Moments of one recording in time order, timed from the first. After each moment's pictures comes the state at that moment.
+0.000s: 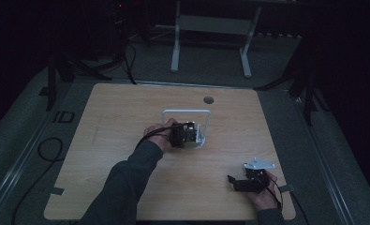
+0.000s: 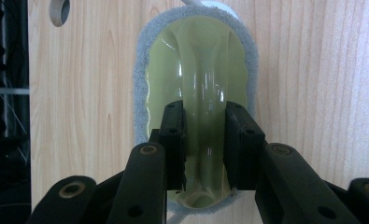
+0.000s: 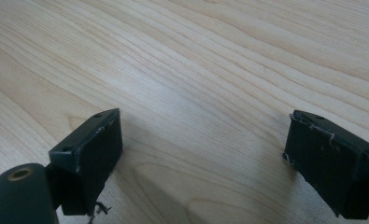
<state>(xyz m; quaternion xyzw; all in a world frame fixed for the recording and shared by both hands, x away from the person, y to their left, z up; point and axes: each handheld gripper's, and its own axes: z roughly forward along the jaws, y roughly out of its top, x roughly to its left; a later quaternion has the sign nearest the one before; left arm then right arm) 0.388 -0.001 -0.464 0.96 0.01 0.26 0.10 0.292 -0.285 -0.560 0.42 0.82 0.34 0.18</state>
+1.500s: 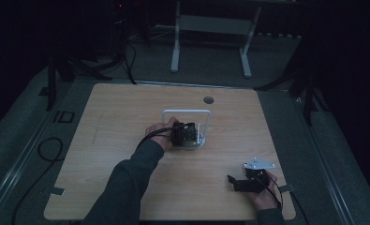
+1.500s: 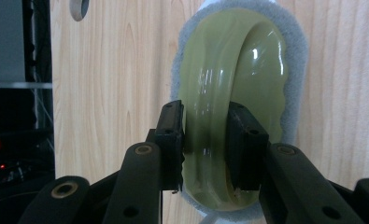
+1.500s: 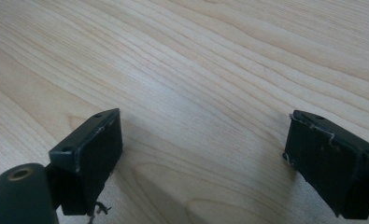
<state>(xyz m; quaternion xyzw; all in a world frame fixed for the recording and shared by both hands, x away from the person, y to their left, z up) 0.397 -0.005 -0.479 0.95 0.01 0.30 0.08 0.292 -0.285 -0.560 0.42 0.82 0.34 0.18</state>
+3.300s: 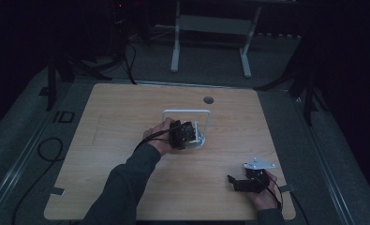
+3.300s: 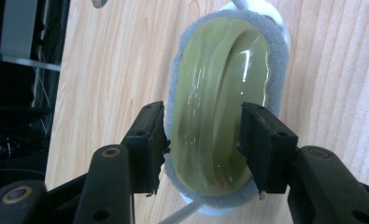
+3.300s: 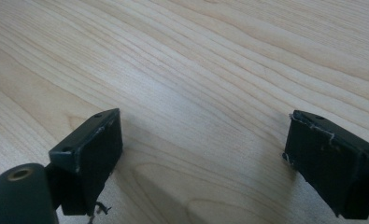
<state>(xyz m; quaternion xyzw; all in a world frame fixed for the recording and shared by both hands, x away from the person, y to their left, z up) 0.382 0.004 -0.466 0.94 0.09 0.30 0.12 0.292 -0.285 -0.560 0.42 0.82 0.34 0.18</state>
